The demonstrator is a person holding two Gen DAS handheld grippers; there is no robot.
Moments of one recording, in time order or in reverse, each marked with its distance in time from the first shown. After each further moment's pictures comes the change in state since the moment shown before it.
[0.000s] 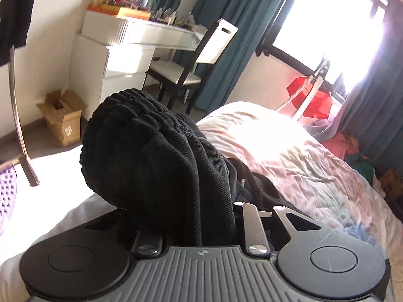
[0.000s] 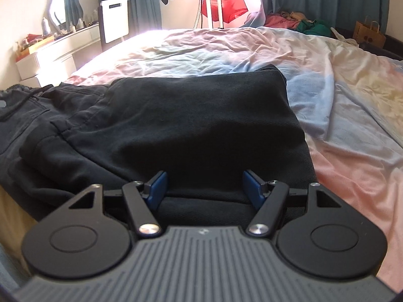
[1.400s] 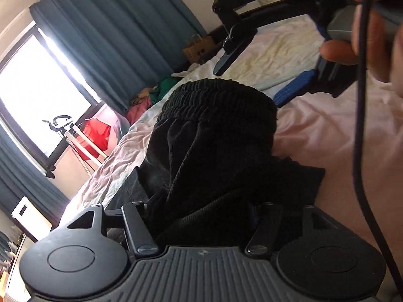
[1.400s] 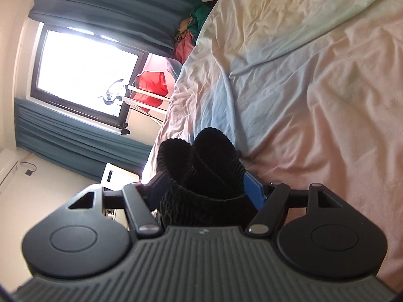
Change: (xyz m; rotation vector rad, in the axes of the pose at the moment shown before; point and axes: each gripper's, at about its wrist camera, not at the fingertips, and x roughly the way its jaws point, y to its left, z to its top) left arm 0.002 -0.471 -0.306 1.414 -0.156 -0.420; right arm -0.070 -0.192 -0.032 1.111 -0.208 0.268
